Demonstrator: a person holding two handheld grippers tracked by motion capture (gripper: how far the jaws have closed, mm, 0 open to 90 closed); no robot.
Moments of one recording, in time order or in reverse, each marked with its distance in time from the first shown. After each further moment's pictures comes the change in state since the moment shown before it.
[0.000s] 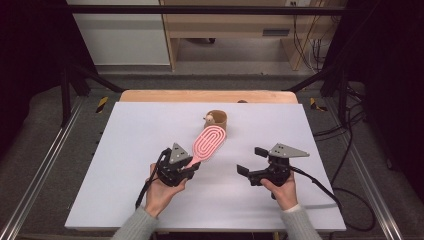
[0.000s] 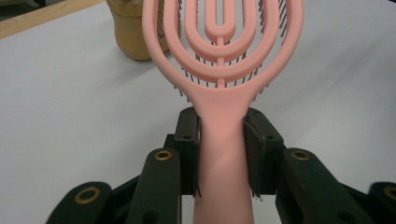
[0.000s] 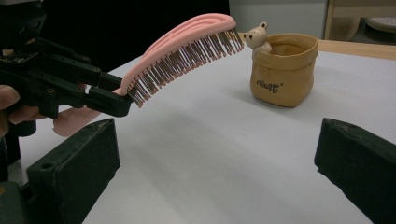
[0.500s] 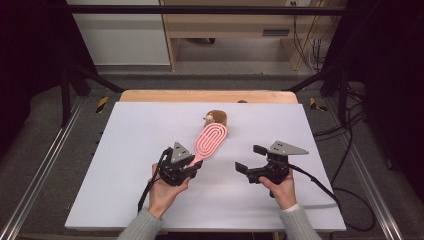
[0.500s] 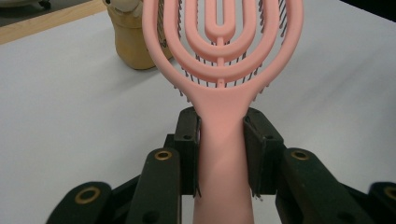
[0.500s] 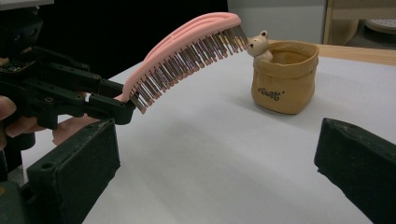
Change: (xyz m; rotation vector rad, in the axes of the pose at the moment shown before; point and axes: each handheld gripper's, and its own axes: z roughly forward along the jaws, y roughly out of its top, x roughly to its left) left arm -0.007 0.005 -0.001 -0.033 0.005 -0.040; right arm 0.003 0.008 0.003 -0.010 -0.004 0.011
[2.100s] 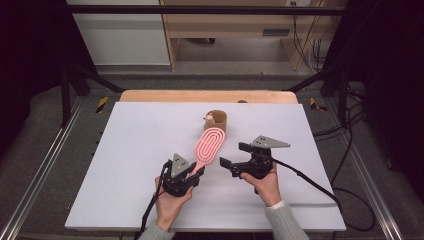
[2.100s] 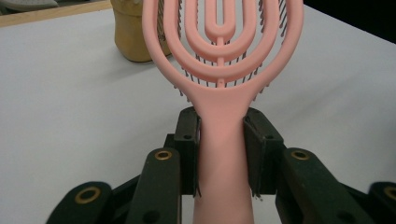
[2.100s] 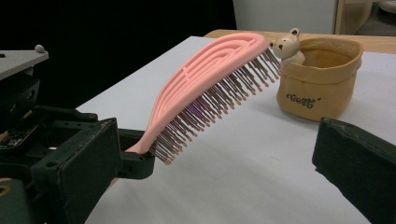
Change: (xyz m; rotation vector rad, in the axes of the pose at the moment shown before) left arm -0.017 -0.031 0.009 -0.097 0.037 -0.072; right arm 0.020 0.014 0.037 0.034 0.013 0.053
